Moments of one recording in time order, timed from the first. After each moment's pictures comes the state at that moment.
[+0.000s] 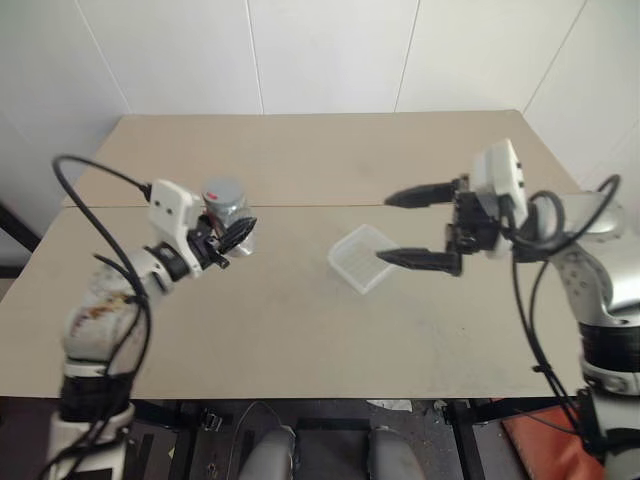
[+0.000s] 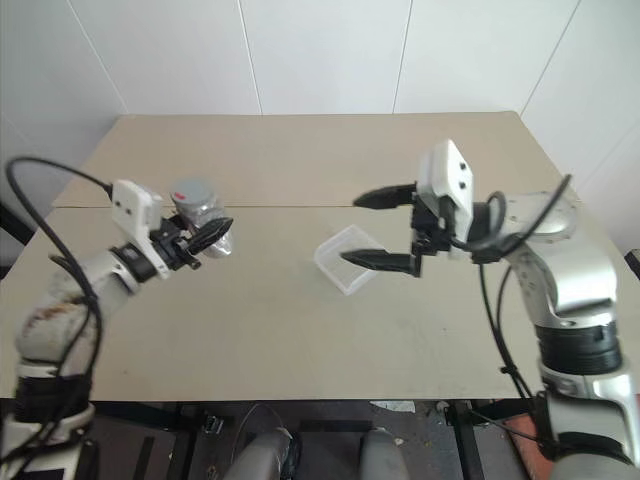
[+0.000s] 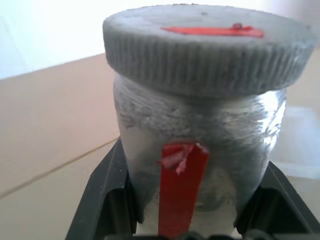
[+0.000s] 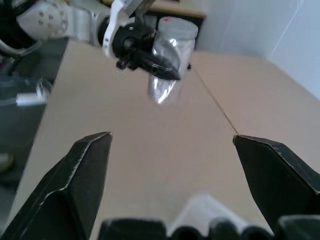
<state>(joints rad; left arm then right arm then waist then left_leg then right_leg) -0.46 0.67 0.20 -0.21 -0.56 0.61 -0.79 -0.75 -0.66 0.01 -0.23 0.57 0.60 1.10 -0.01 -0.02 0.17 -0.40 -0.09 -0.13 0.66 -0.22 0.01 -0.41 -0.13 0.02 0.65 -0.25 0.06</state>
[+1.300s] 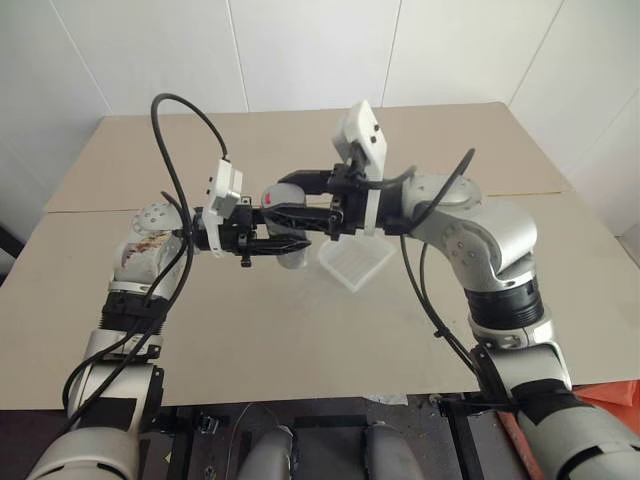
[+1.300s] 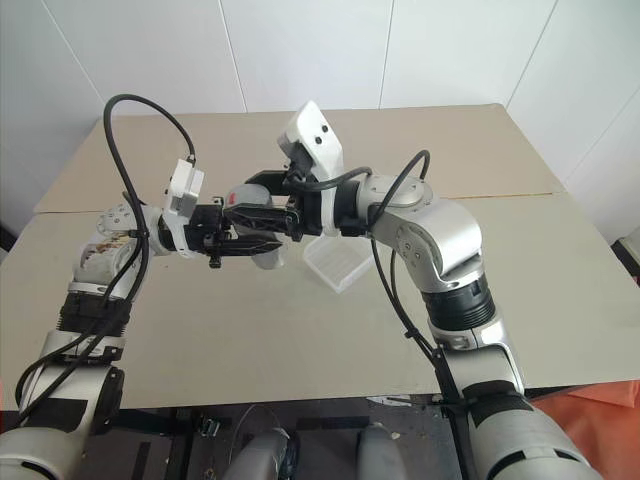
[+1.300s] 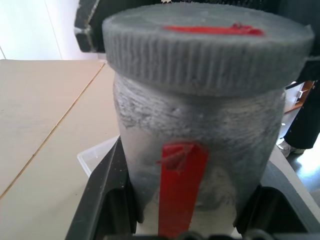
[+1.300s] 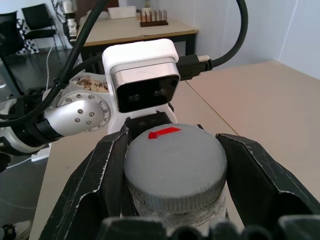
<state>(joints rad) -0.80 0.56 -0.03 0.32 -0.47 0.27 -1.44 -1.01 -0.34 0.18 -0.10 0.55 0.81 0.82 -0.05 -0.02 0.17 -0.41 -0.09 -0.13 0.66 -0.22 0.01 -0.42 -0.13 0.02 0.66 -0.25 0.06</state>
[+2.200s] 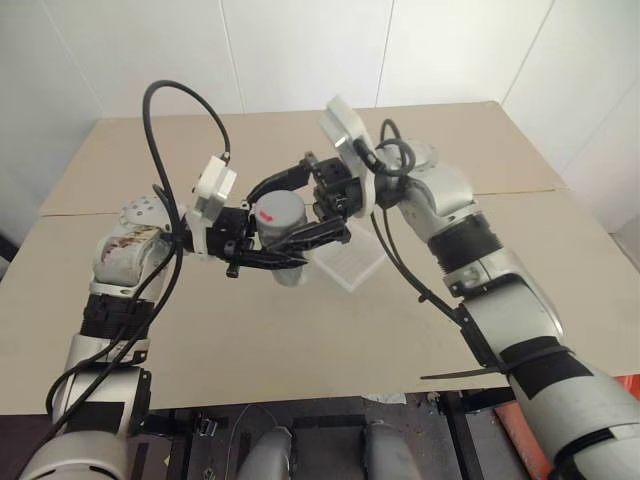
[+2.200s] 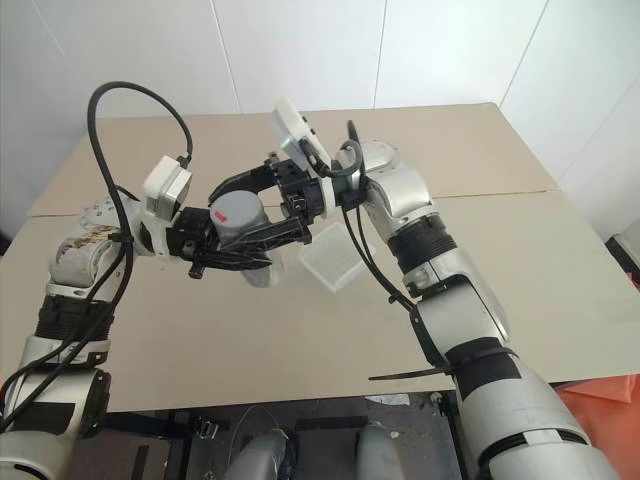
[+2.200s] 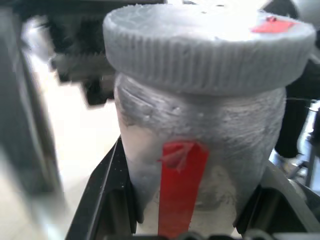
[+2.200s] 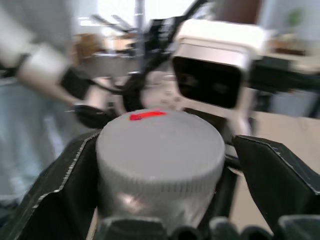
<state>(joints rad) -0.76 0.63 0.01 0.18 -0.54 0.41 -1.52 -1.20 -0.33 0.27 0.48 0.54 0.28 1.36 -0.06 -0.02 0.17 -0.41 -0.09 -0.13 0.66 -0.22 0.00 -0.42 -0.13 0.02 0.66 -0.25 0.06</state>
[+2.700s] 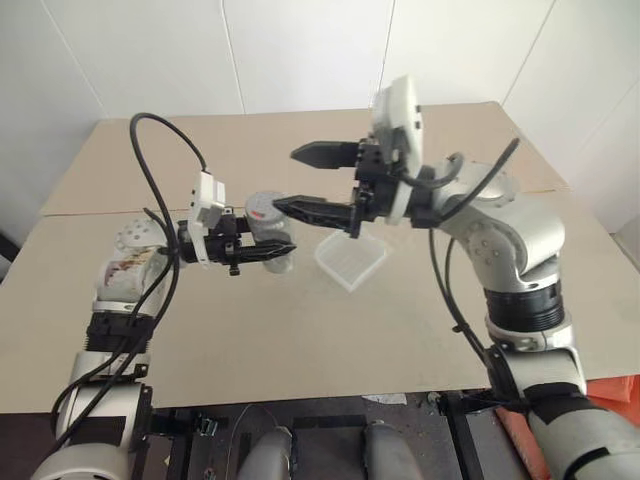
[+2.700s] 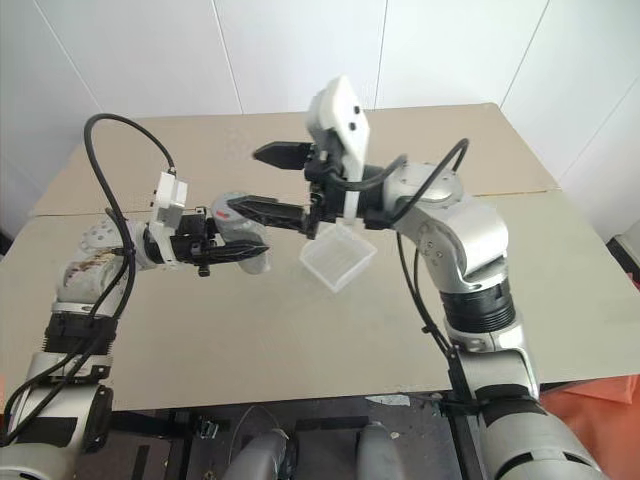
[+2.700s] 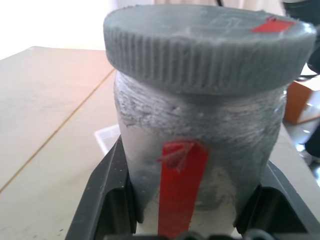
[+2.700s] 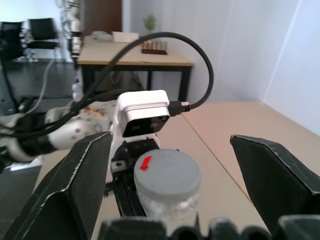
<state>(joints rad) -0.69 0.57 0.04 0.24 -0.47 0.29 -1.32 -0.97 -0.35 0.16 -0.22 0.54 0.78 0.73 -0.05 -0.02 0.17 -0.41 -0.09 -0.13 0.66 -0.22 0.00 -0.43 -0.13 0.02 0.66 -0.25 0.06</state>
